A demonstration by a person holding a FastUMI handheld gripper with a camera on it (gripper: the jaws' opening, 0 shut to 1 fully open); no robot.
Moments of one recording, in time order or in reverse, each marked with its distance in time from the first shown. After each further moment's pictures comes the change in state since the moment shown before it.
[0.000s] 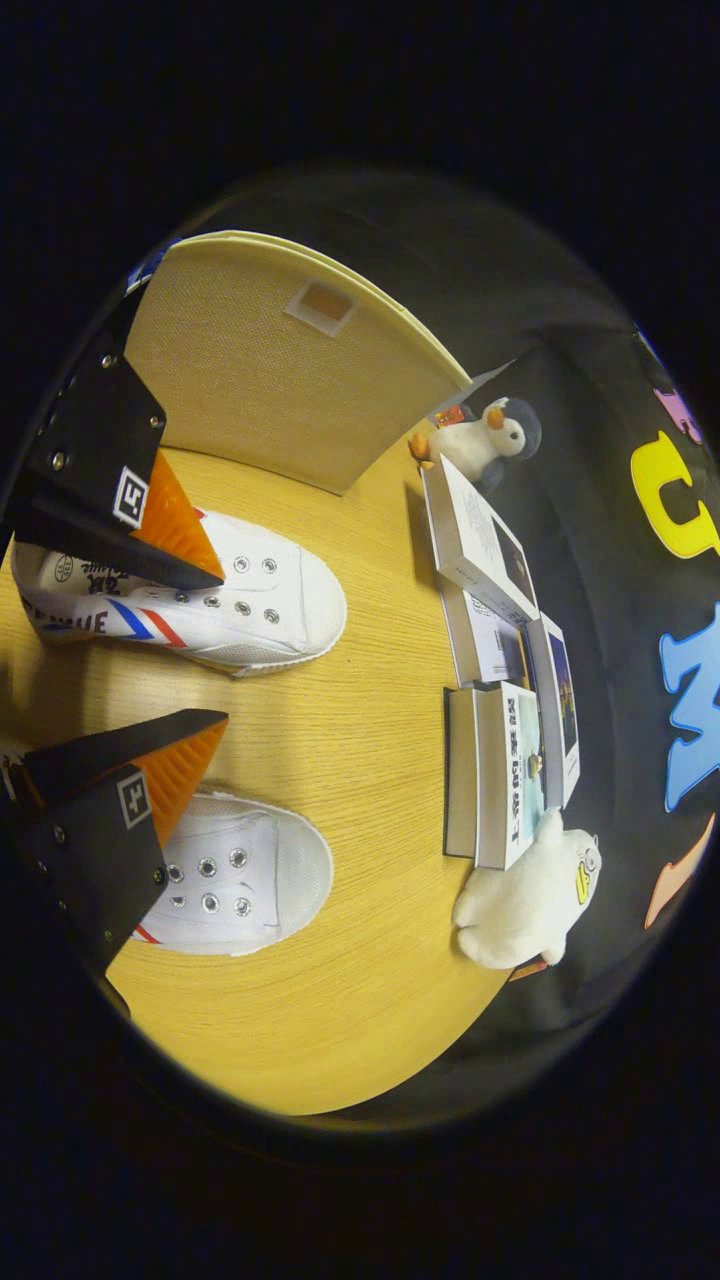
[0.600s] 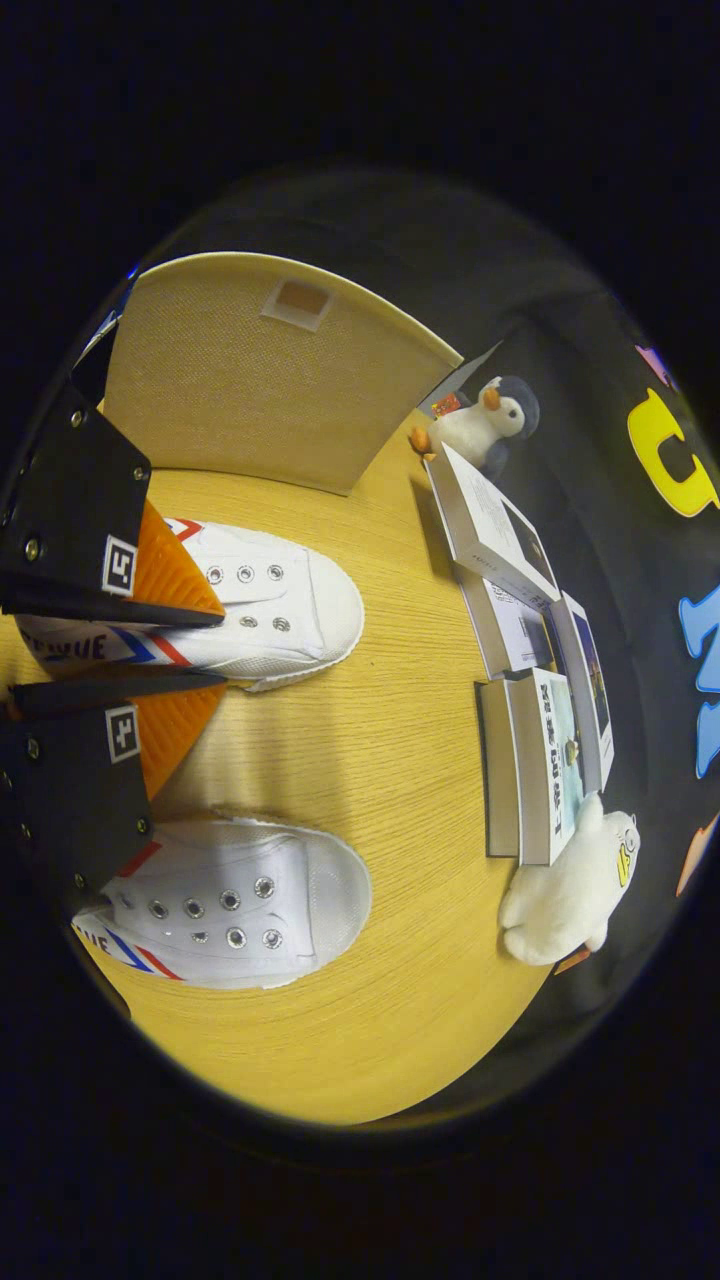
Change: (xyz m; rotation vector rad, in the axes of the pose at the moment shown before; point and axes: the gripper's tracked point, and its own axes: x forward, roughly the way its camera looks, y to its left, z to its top) arm 0.010 0.006 -0.007 0.113 0.081 0.011
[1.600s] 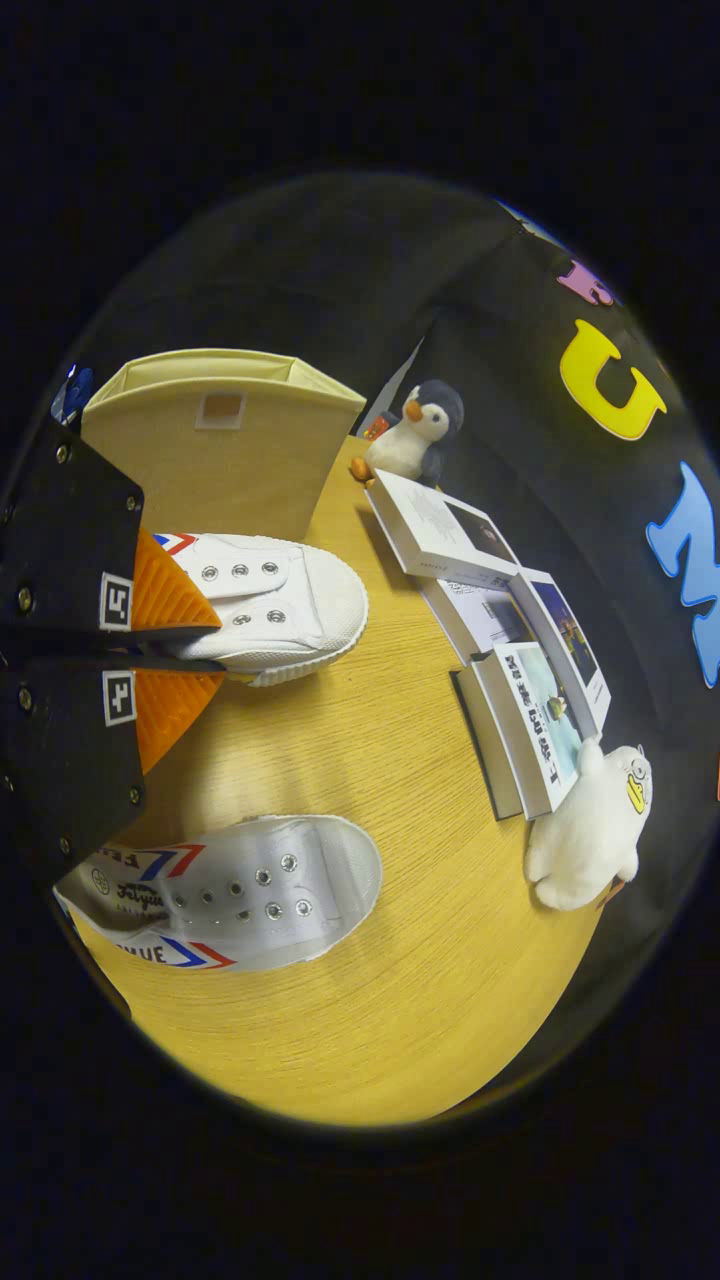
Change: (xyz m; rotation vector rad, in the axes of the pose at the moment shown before) arm -0.066 0.037 0.034 0.227 -0.025 0.124
